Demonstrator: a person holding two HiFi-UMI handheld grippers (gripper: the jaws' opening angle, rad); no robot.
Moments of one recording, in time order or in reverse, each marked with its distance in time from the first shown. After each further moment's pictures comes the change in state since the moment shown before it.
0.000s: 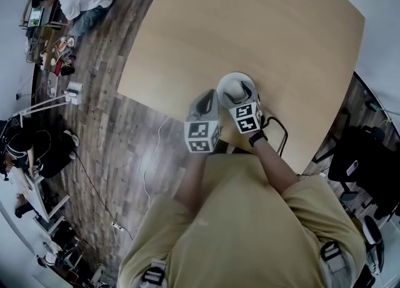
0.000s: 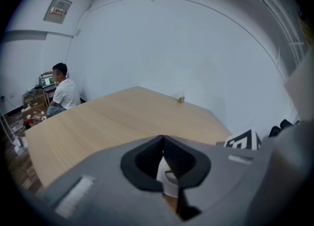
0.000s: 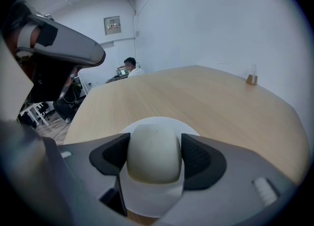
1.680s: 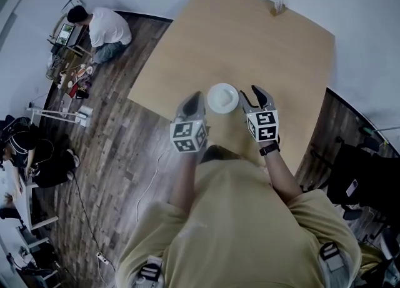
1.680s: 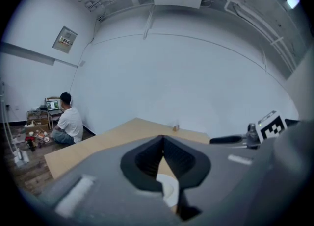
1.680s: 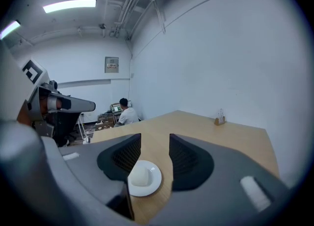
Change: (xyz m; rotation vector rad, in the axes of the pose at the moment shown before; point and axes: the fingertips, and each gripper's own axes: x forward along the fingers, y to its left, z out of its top) left arm -0.132 -0.078 0.071 0.081 -0.316 0.036; right arm -0.240 -0.035 0.076 0.020 -0.456 -0.112
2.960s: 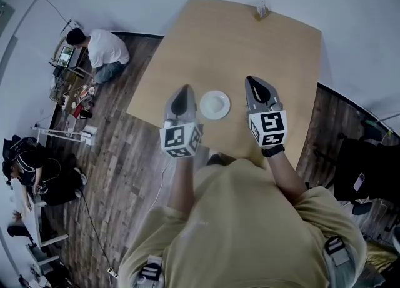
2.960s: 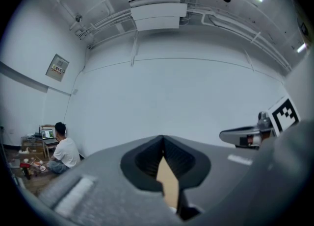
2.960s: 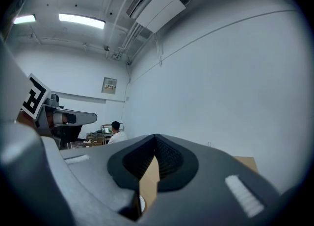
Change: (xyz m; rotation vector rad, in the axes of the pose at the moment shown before) left arm -0.024 -0.060 0.104 0.170 -0.246 -0.008; right arm -0.094 -0.029 0.117 -0.054 -0.301 -0.092
